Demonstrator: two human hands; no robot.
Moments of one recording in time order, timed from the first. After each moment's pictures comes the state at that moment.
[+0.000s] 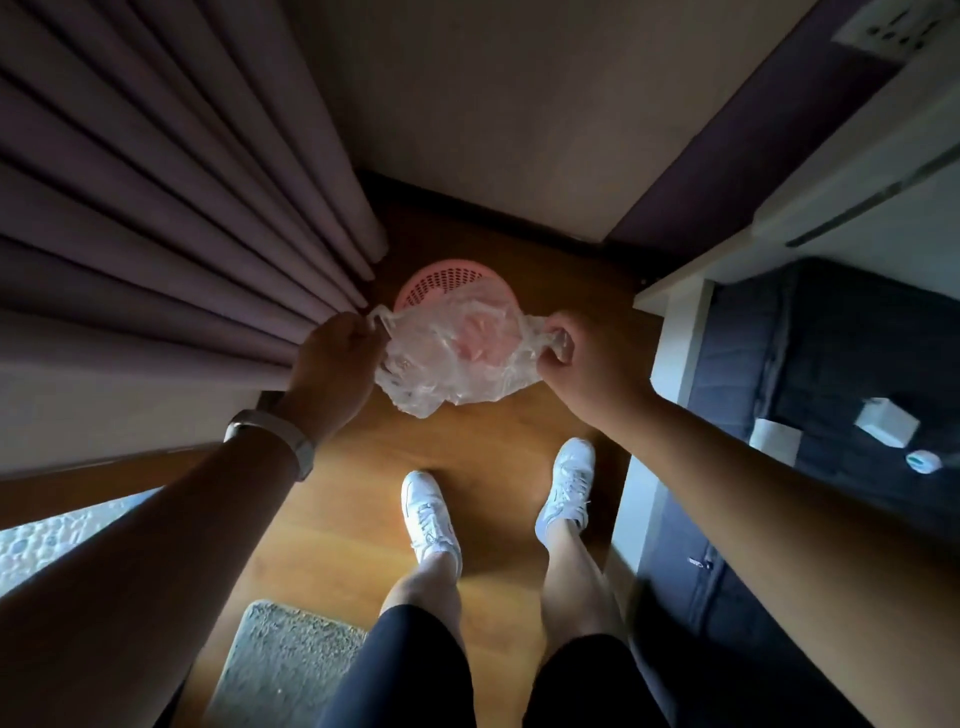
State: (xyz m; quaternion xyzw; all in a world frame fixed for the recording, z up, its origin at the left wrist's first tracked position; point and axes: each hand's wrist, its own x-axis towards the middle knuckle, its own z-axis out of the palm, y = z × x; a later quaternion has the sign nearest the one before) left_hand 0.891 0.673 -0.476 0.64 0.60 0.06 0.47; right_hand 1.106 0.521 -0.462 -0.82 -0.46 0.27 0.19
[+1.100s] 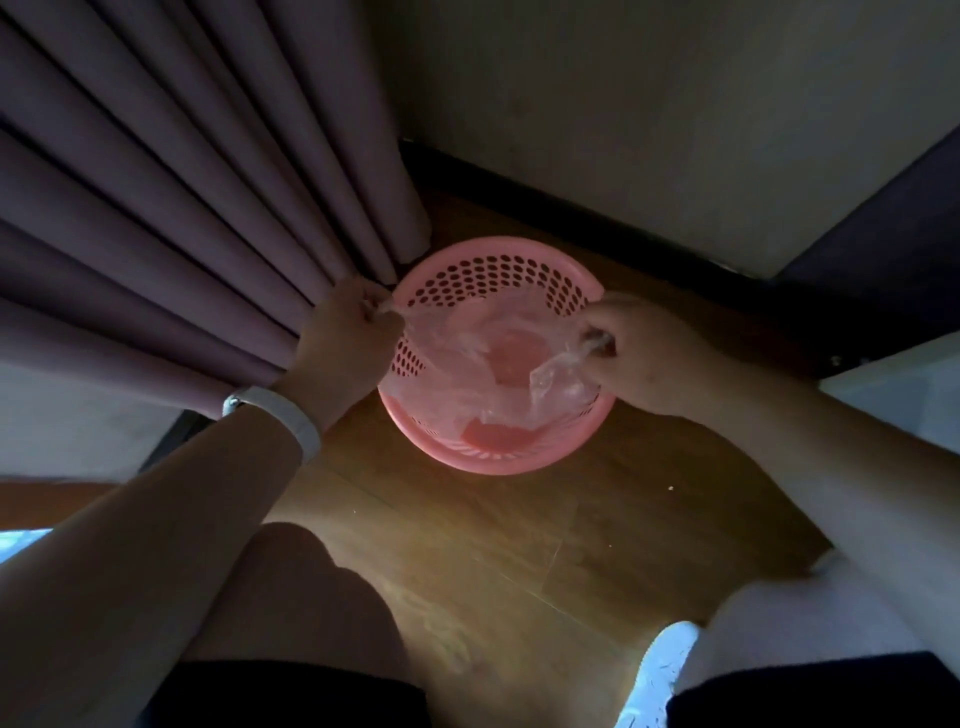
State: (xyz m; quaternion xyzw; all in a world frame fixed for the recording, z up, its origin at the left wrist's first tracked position) left_hand 0.949 0.723 -0.815 0.64 0.67 0.17 0.35; right_hand 1.192 0.618 -0.809 -0.72 -0.62 0.31 0.11
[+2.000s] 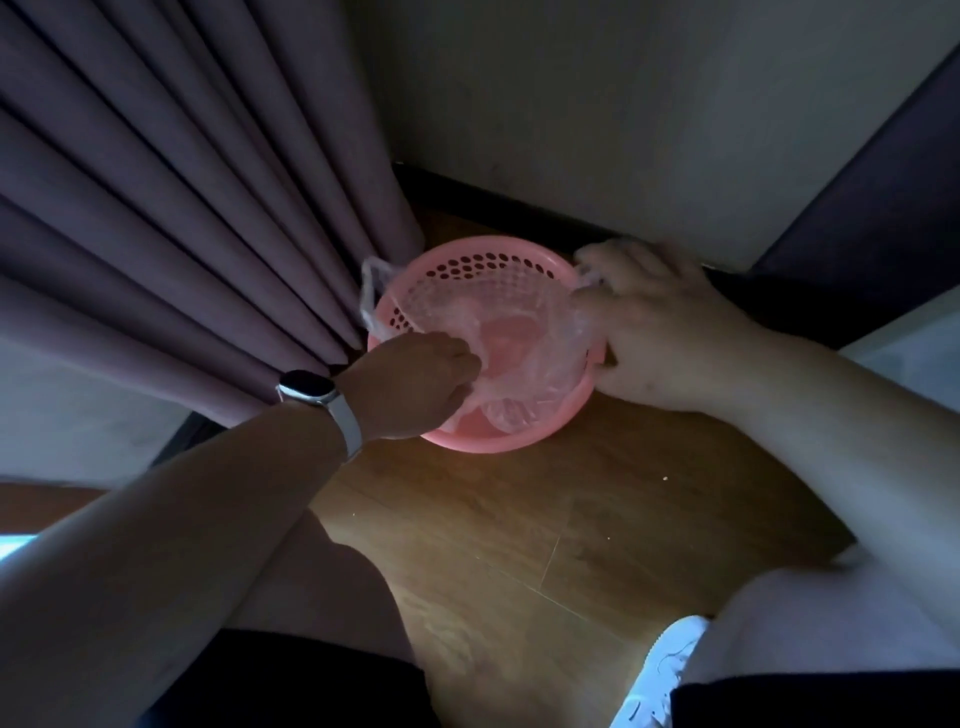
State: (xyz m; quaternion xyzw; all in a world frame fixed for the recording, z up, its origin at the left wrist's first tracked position) left_hand 0.955 0.691 -0.837 0.98 0.18 -0.04 0.08; right_hand 1.192 0.583 -0.775 -0.66 -0.75 0.07 -0.03
